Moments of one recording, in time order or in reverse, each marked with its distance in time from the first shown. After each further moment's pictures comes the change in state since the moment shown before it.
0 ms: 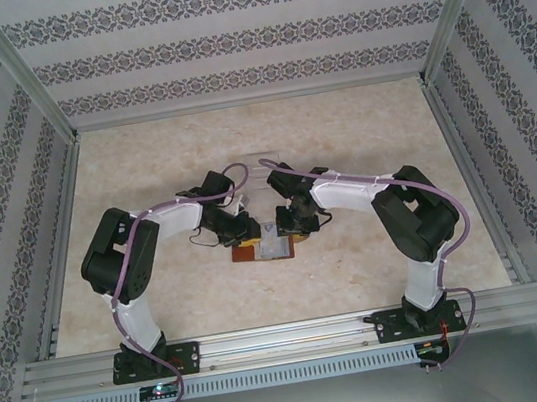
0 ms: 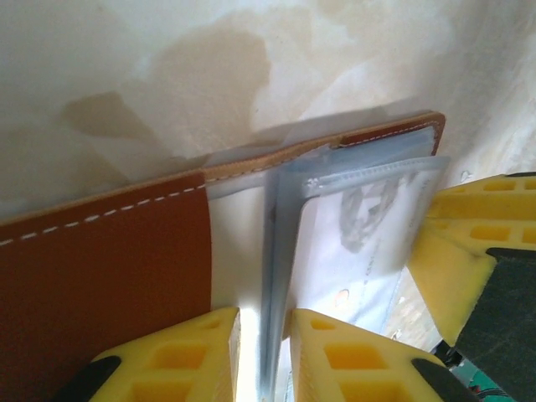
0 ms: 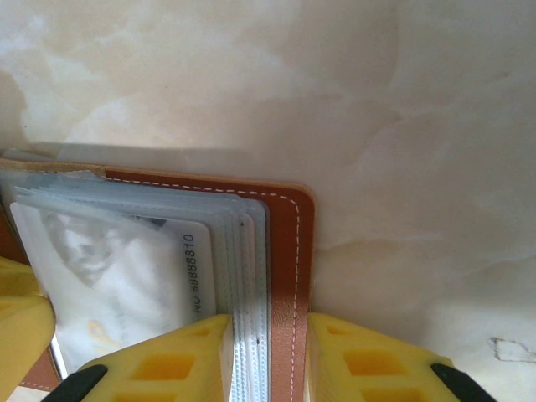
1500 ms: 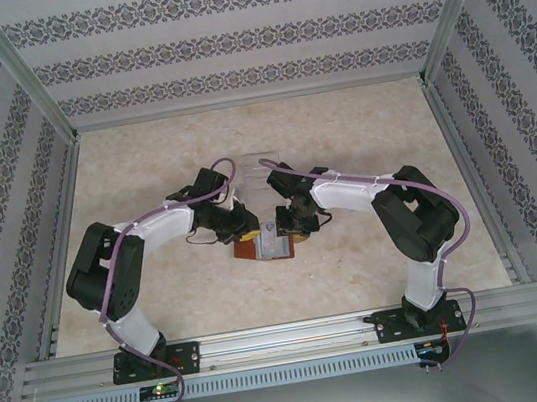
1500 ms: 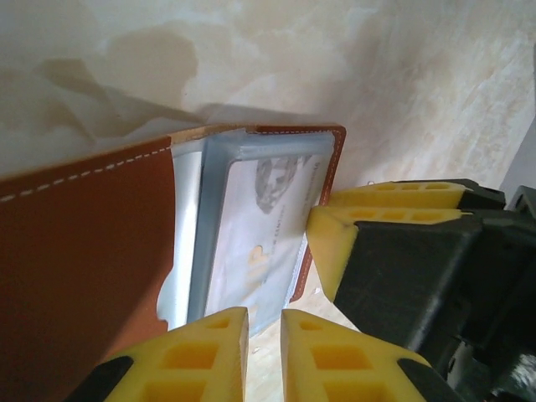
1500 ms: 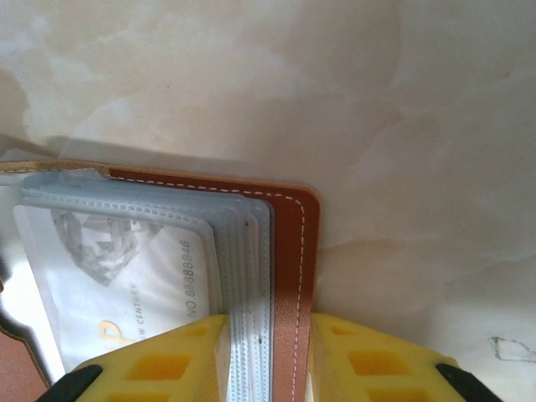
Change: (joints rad) left arm 0.000 -0.121 -0.050 0.073 0.035 -0.220; right arm 0.000 0.000 0.000 0.000 0.000 0.000
